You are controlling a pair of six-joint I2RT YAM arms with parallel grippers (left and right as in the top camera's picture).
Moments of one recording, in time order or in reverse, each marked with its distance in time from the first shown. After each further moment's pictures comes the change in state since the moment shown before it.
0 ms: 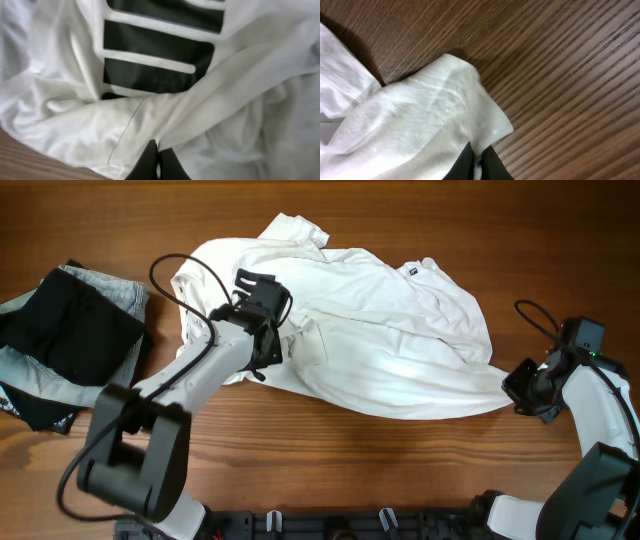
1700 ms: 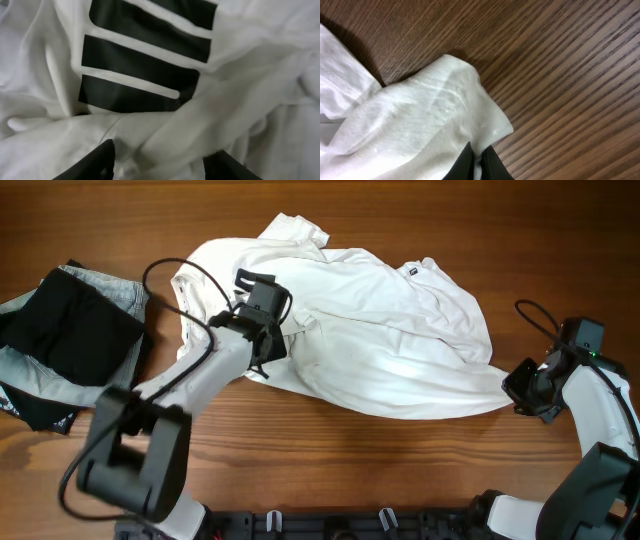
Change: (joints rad) left arm -0.001 0.009 -0.069 0.181 0.010 -0.090; right arm 0.000 0.000 0.000 0.001 0.000 0.005
